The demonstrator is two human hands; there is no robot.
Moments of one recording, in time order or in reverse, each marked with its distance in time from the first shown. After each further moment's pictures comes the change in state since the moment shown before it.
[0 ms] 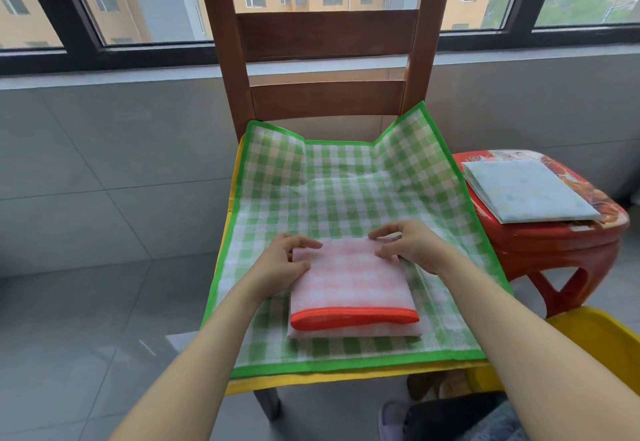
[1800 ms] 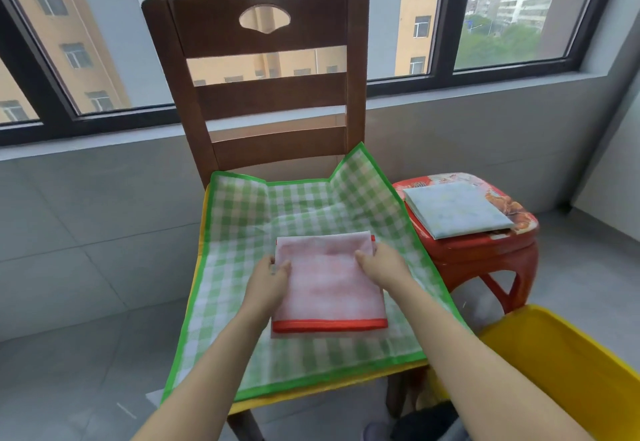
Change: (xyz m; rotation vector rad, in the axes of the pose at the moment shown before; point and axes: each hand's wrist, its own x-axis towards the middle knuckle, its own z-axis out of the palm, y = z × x) left_hand -0.018 0.072 0.037 -0.207 0.294 -0.183; right_hand -0.048 -0.007 -0.014 -0.164 0.387 0.095
